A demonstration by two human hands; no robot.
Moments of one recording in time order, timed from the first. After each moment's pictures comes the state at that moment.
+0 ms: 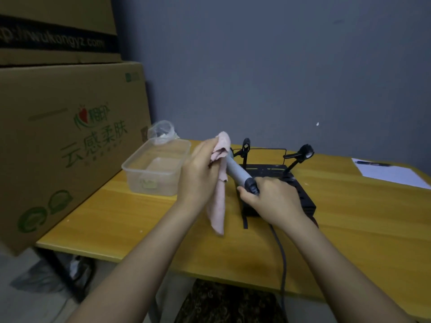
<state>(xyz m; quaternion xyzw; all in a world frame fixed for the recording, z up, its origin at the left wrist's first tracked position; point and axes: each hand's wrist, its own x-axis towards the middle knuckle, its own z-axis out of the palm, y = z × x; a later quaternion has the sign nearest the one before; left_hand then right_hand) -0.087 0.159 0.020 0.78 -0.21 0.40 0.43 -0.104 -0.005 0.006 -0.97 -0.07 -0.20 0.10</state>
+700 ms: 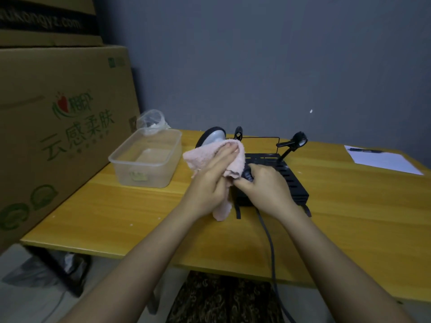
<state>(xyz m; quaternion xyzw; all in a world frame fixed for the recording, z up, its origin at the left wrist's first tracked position) -0.077 0.145 -0.017 0.81 -0.31 0.22 0.44 -0.101 -0.009 0.001 -0.94 -0.11 -0.18 0.25</state>
